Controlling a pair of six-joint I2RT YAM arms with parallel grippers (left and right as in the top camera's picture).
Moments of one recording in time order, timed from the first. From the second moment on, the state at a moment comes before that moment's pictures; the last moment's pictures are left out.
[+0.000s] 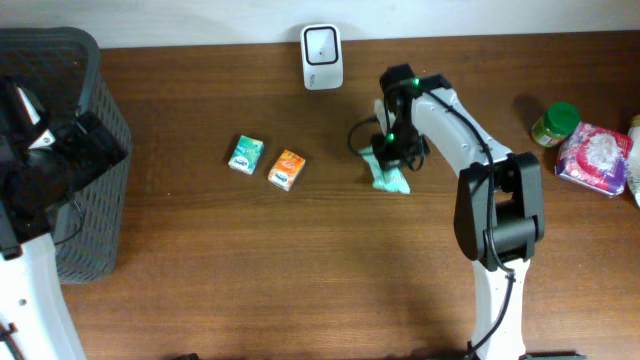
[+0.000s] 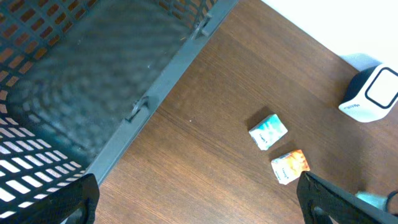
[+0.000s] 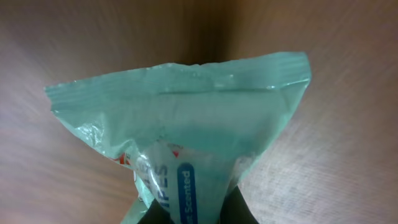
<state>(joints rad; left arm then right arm) 0.27 1.39 1.91 -1.44 -0.05 -0.36 0.24 2.26 1.87 -1.14 -0.12 0.03</state>
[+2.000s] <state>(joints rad) 0.27 1.39 1.92 -1.44 -0.05 -0.36 -0.15 2.06 1.94 -1.15 0.18 0.15</state>
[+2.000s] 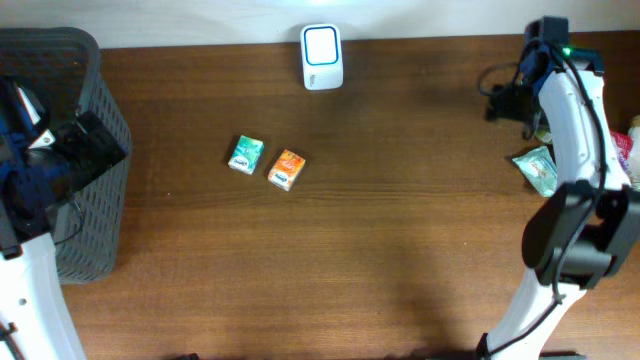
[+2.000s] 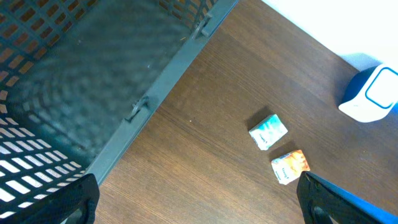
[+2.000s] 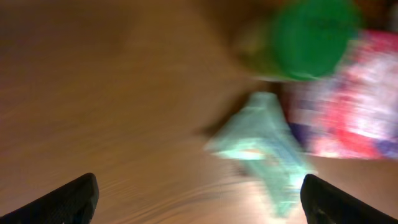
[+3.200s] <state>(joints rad) 0.27 1.39 1.91 -1.44 -0.05 -0.36 0.47 2.26 1.86 -0.81 -0.32 0.86</state>
